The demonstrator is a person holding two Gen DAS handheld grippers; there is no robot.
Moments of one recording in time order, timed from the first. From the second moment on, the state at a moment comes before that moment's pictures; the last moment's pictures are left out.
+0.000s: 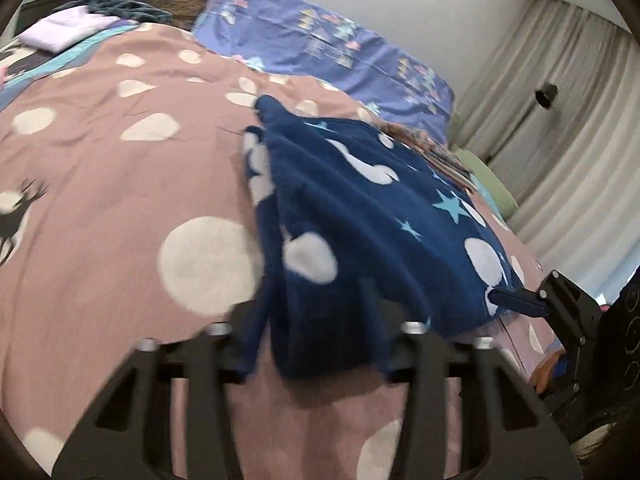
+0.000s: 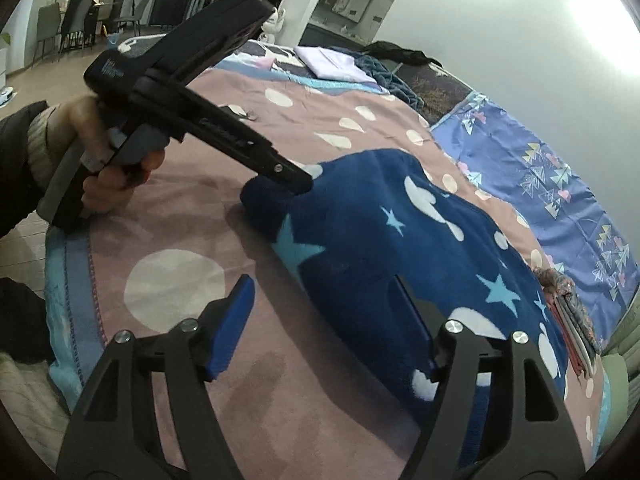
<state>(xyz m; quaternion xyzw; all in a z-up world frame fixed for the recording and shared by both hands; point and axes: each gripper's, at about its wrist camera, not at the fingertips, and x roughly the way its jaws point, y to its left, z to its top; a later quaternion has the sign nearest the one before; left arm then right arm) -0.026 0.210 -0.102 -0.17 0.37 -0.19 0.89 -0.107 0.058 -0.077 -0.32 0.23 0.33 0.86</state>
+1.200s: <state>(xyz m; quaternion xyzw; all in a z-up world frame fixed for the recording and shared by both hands) -0.031 0.227 -0.088 -0.19 0.32 -0.29 0.88 -0.090 0.093 -0.092 -0.33 0.27 0.31 0.85</state>
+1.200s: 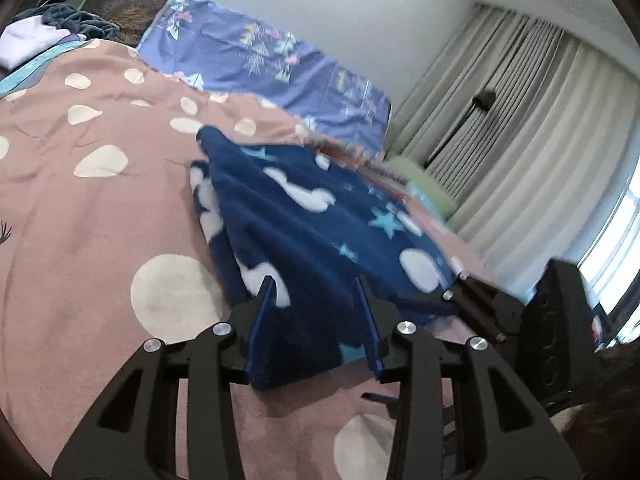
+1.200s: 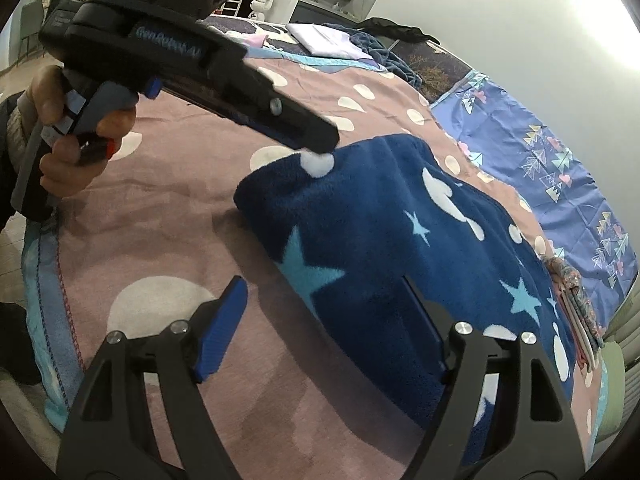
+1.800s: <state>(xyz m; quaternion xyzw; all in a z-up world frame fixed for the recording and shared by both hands) 0.000 0.238 -0.116 -0.20 0.37 -0.29 0.86 -0.092 0.088 -0.089 -0.31 0.27 0.31 0.86</state>
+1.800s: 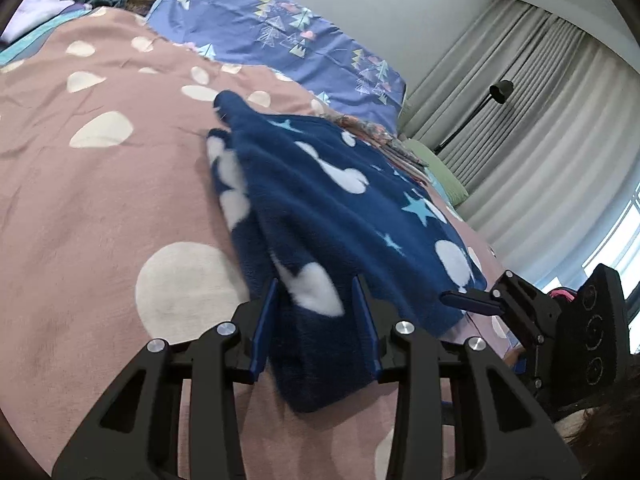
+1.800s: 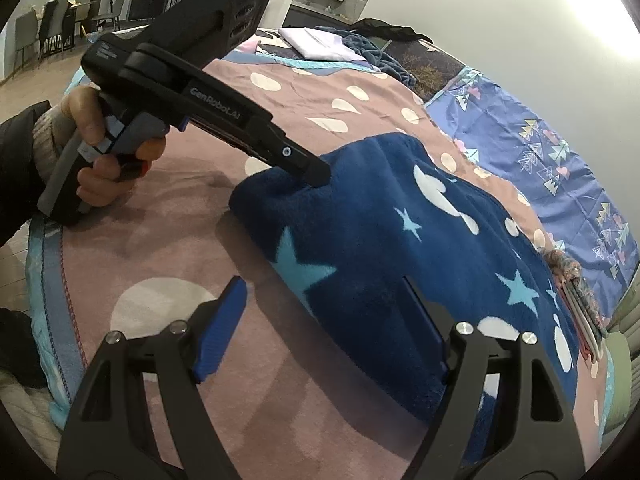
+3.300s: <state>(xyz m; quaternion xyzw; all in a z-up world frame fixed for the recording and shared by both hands) 0.114 0.245 -0.142 -0.26 0.42 -0.29 0.82 -0.092 0.182 -0.137 -0.50 0.14 0.22 0.83</state>
